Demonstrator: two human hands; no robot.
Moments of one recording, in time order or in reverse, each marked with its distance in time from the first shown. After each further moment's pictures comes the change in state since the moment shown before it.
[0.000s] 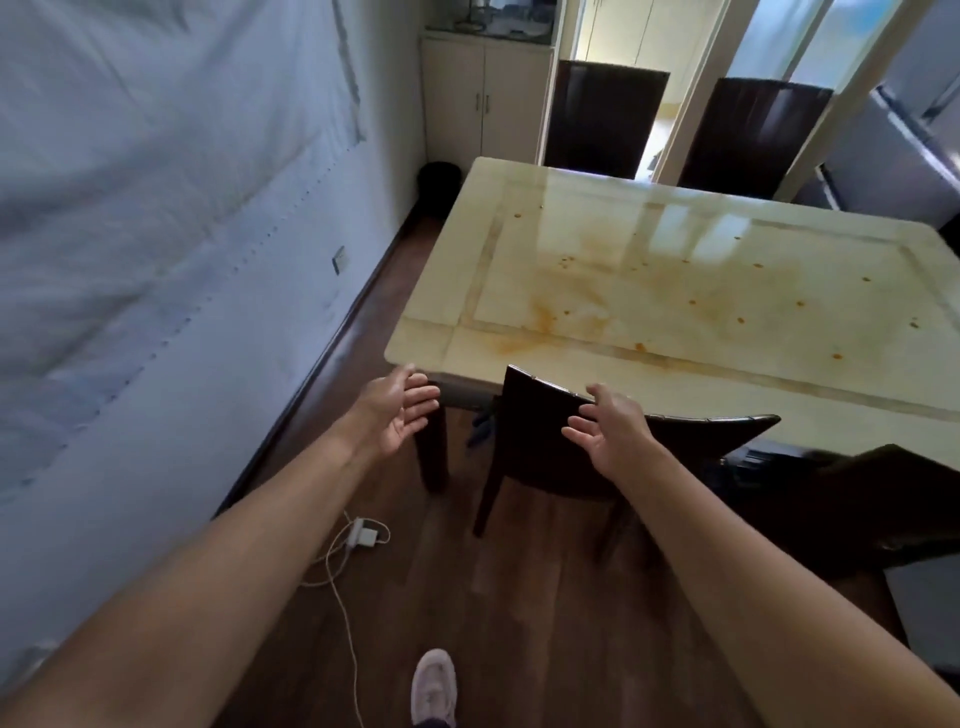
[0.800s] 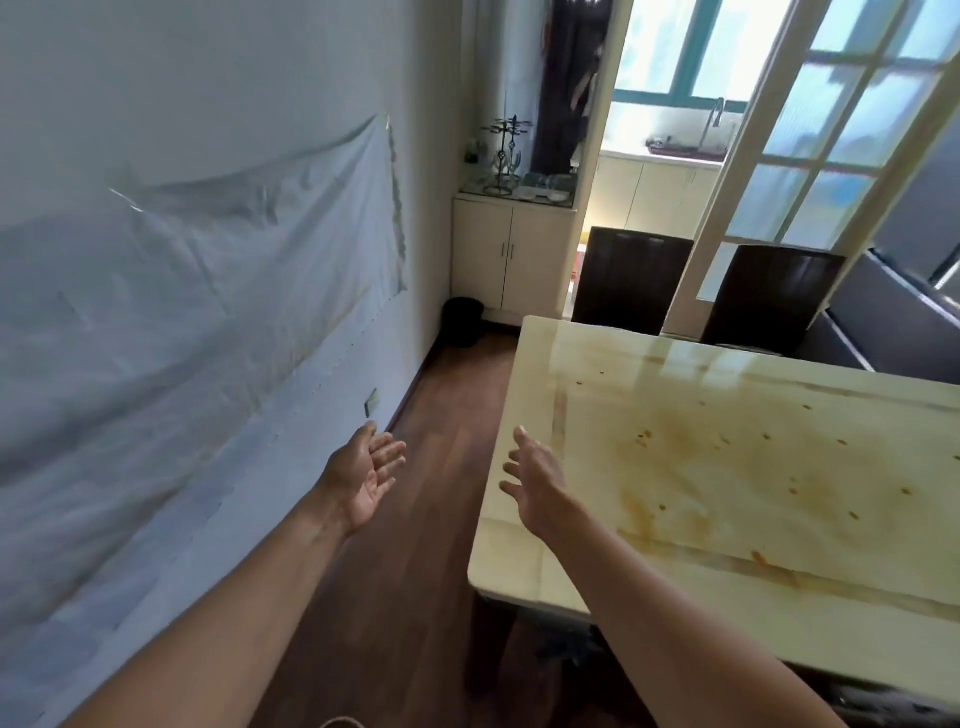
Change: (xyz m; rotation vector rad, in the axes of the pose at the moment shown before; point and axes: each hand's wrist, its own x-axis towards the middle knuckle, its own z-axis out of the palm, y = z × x) left_hand 0.133 0.231 -0.172 -0.149 -0.018 0.185; right_hand 0.061 -0.071 0.341 -0.137 -0.213 -0.176
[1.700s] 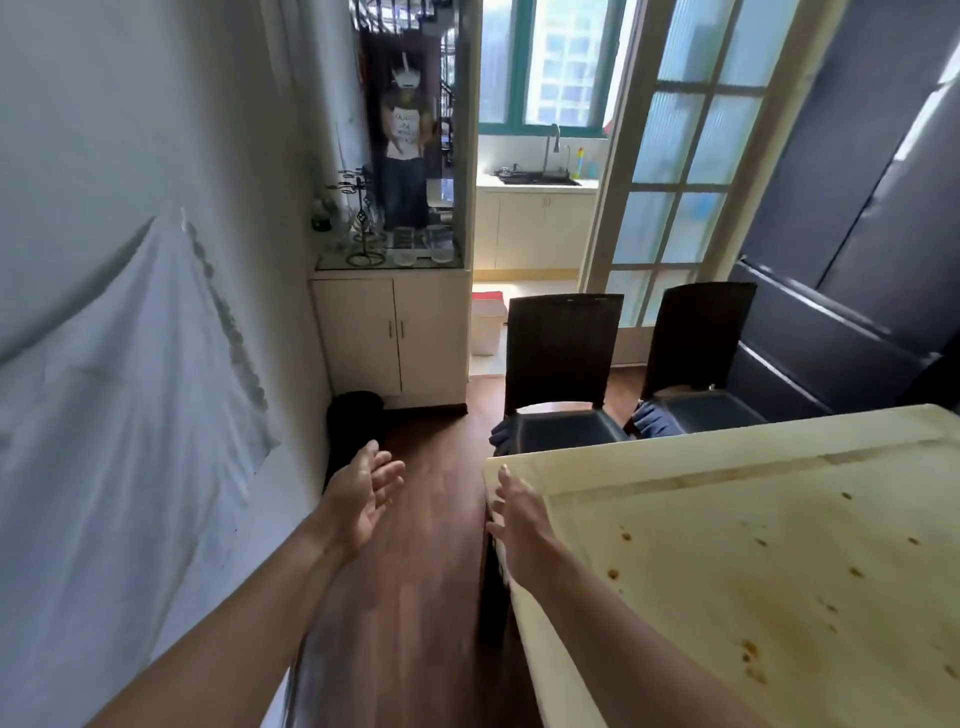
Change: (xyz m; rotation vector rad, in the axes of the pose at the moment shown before) left_hand 0.519 0.268 0.136 0.262 -0.323 -0.047; right_hand 0.431 -0.233 0.139 0.142 0.302 -0.076
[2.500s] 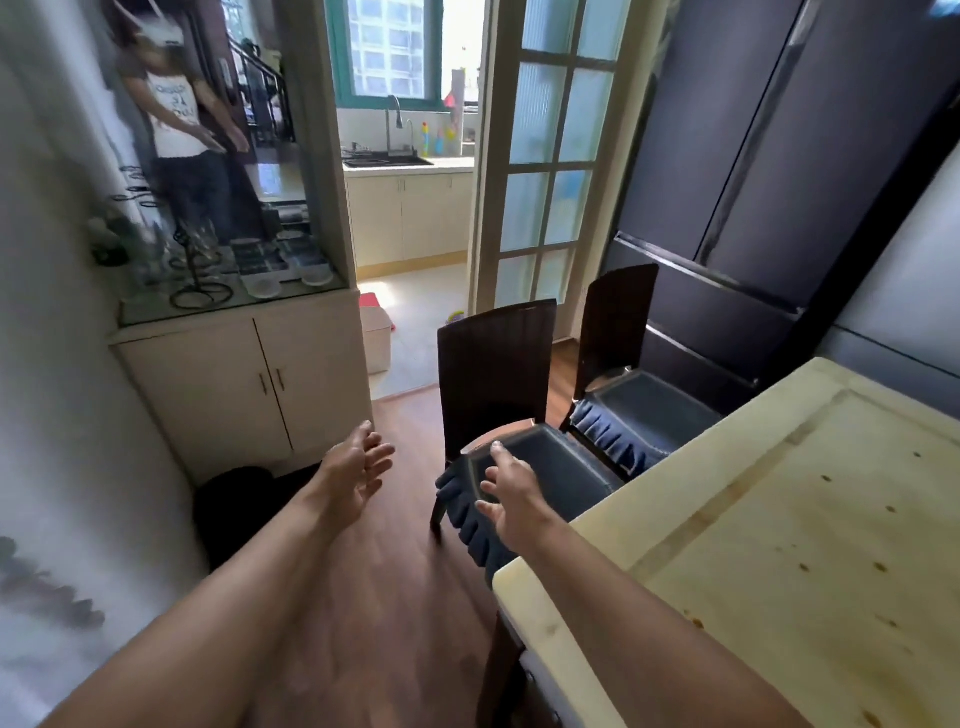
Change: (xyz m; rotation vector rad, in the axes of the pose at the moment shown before) left_hand 0.347 0.150 0.021 0.200 -0.262 -0.102; right_hand 0.265 -0.122 0.113 0.219 0.360 -0.003
